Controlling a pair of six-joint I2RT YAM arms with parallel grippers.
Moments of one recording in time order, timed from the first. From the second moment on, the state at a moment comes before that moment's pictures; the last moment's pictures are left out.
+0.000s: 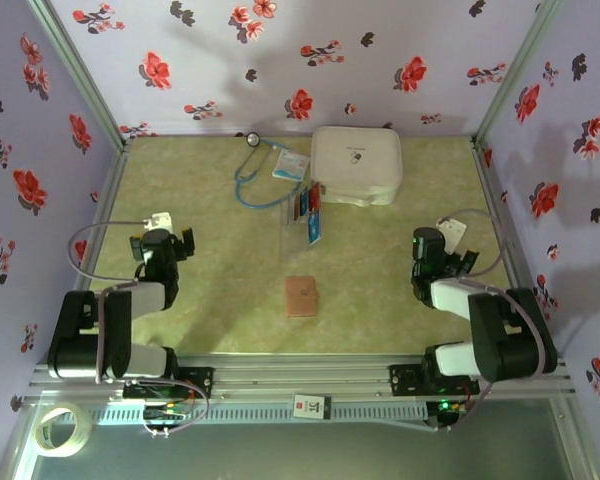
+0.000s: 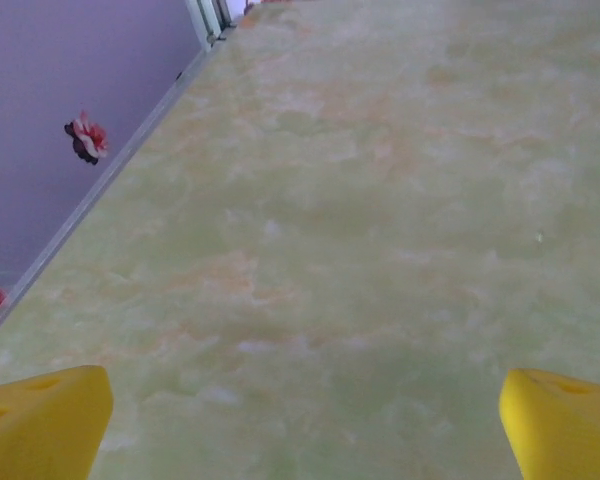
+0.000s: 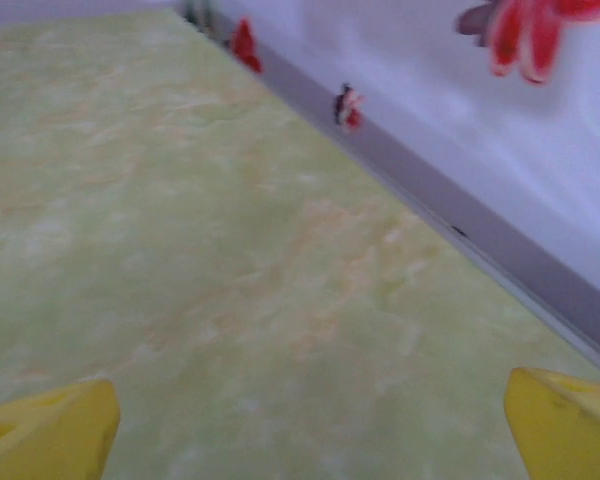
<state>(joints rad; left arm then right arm) -0.04 1.40 0.33 0.65 -0.32 0.00 0.15 1.37 0.35 0.47 0.74 0.25</state>
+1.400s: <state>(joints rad) 0.02 1.54 0.39 0.77 -0.04 0.02 0.01 1.57 0.39 0.79 0.19 0.13</state>
